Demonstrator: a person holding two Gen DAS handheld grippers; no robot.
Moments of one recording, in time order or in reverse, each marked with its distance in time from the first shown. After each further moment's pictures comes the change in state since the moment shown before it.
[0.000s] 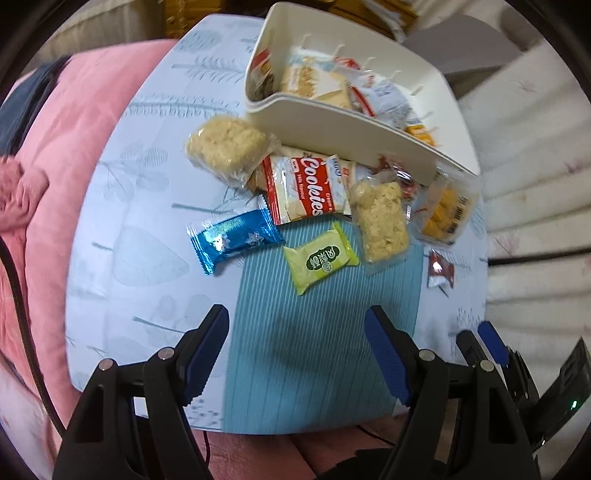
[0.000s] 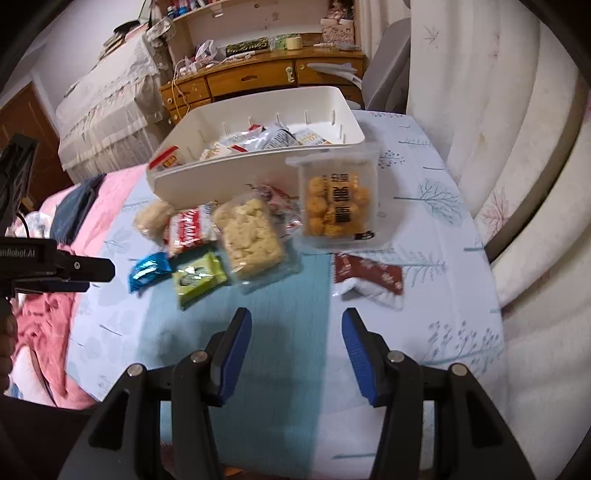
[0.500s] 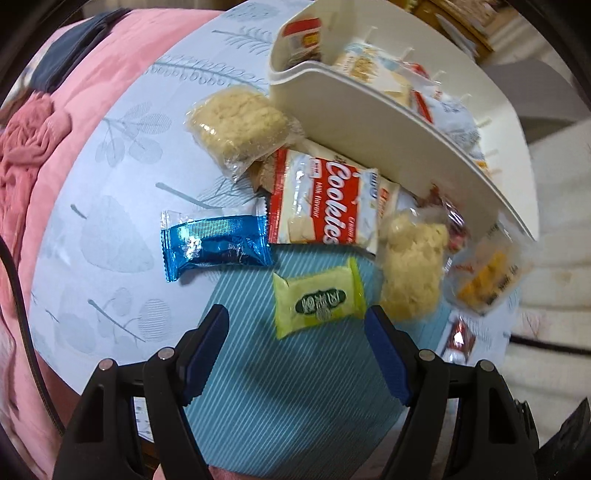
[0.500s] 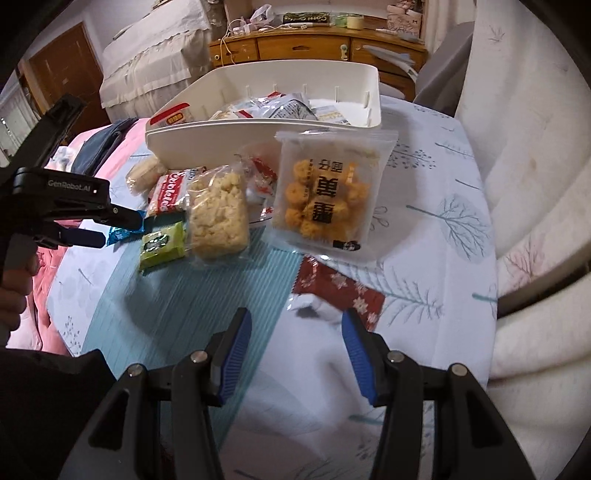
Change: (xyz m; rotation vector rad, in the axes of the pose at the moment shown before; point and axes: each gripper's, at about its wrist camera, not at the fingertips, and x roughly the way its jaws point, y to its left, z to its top) left arm 0.059 -0.015 0.019 -0.259 -0.031 0.097; right arm 0.043 -0.050 0.025 -0.228 0.099 0.109
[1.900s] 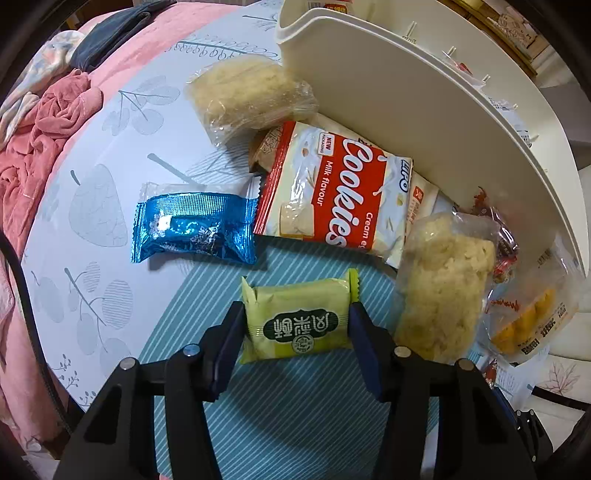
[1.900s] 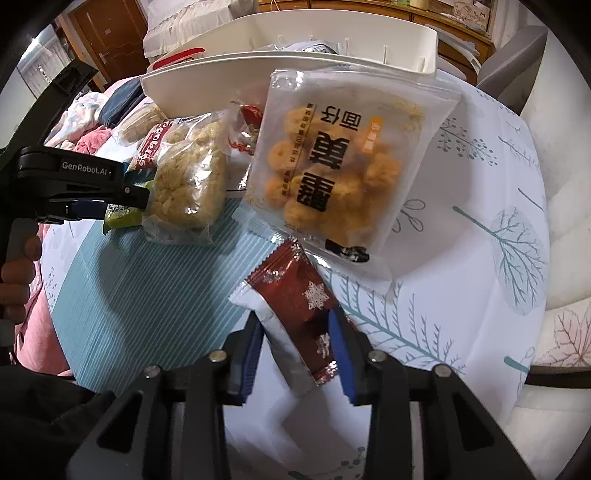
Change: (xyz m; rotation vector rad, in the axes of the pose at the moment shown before) left arm 0.055 -0.045 -0.016 -0.119 -0.063 0.123; right arm 0.068 -0.026 0.012 -0.181 0.129 0.127
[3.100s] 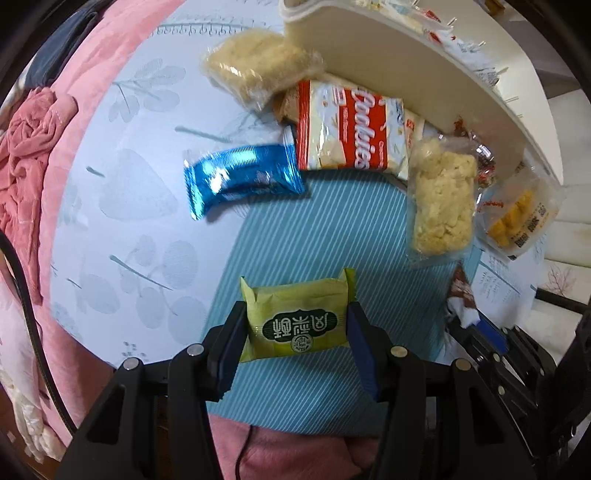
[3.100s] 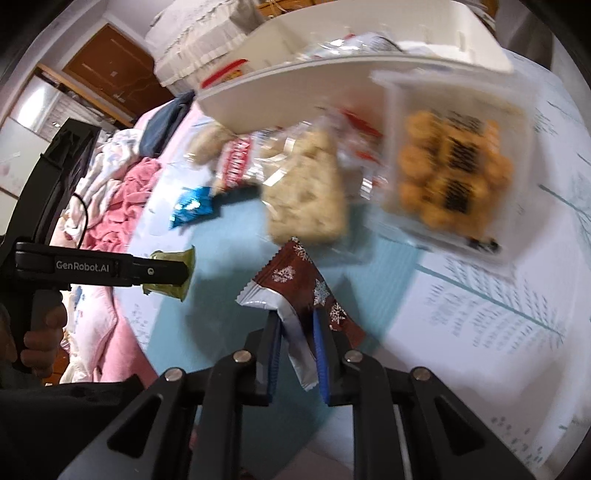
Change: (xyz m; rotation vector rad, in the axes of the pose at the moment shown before) left arm -0.046 0.065 0.000 0.212 0.238 -0.027; right arm -0.006 0.058 0.022 0.162 0.022 0.297
